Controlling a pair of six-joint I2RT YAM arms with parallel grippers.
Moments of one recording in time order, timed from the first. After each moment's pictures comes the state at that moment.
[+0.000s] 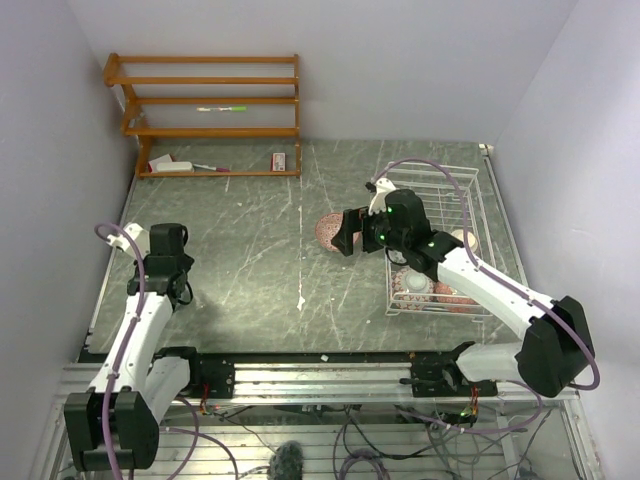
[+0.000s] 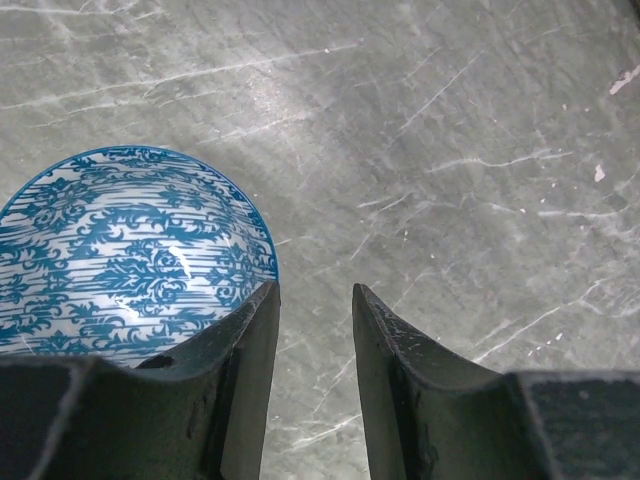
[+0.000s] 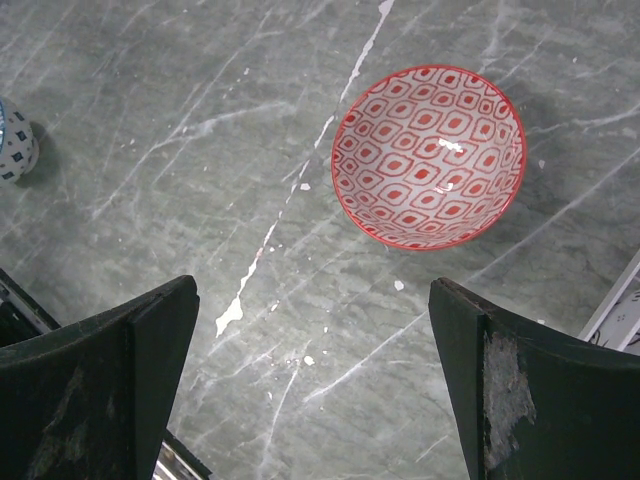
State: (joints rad) left arm 0.01 0.89 0.57 -0.46 -0.46 -0.84; right arm 0.60 1.29 0.91 -0.16 -0.14 0.32
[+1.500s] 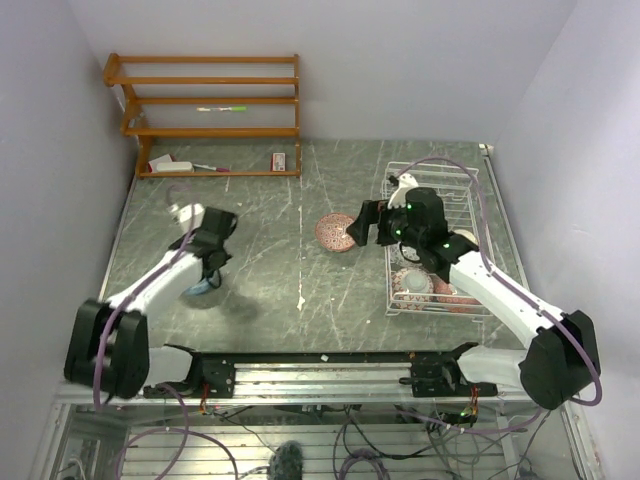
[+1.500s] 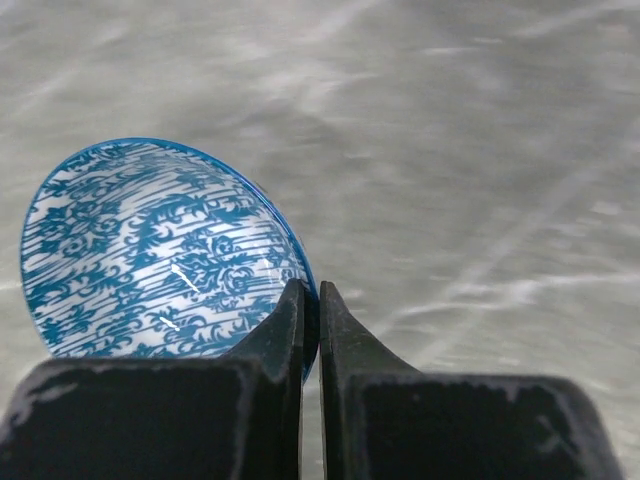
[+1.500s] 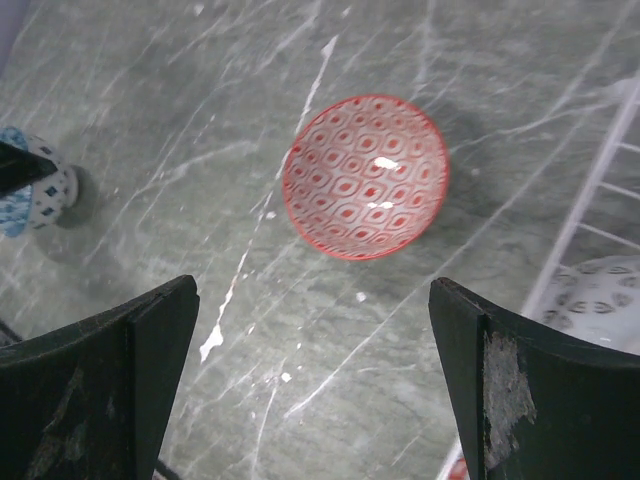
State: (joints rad) left arm -0.23 1.21 0.66 -0.46 -0.49 -0.74; right arm 0.52 1.23 0.86 -0.12 -0.14 0.34
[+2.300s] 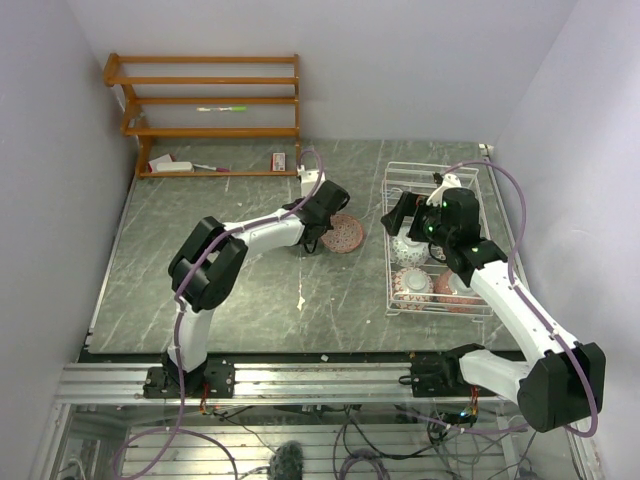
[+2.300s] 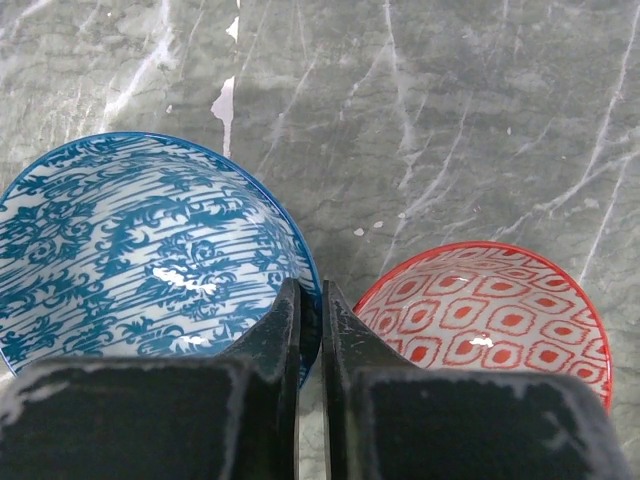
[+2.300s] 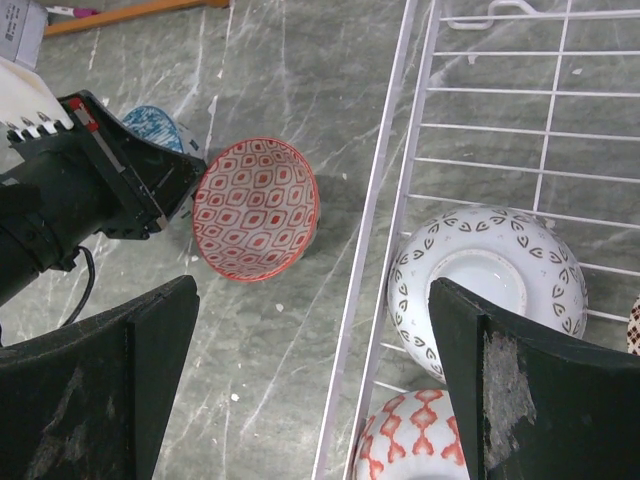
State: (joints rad) left arm -0.77 2.01 1.41 -0.24 -0.51 -0.68; right arm 0.27 1.10 0.82 -0.20 -0.12 0.39
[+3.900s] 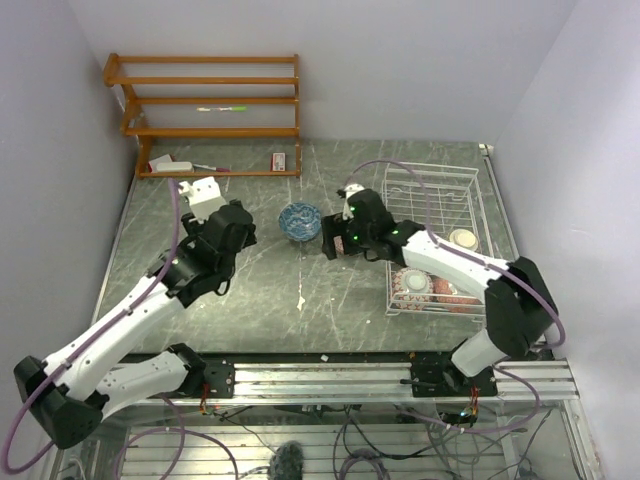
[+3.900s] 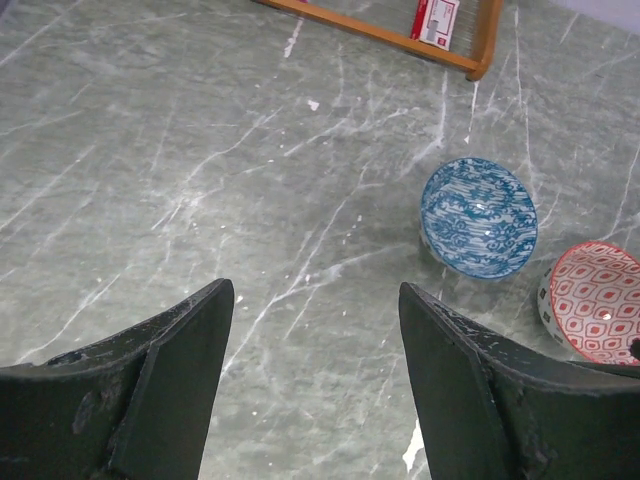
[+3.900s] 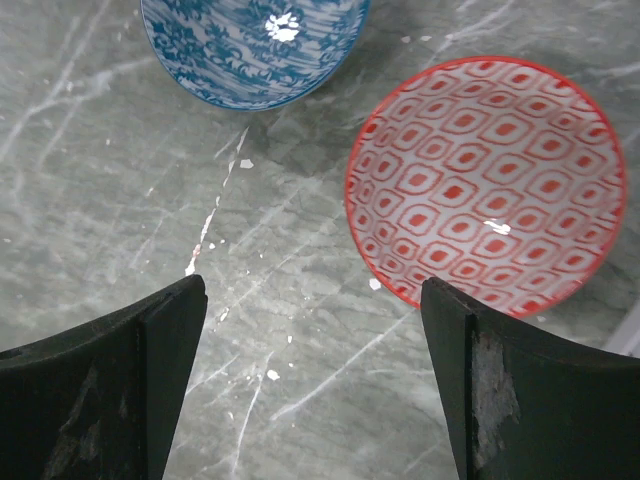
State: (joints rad) left arm -0.71 1.00 0.98 -0.61 -0.78 -0.67; right arm 0.66 1.51 1.03 -0.26 -0.01 0.31
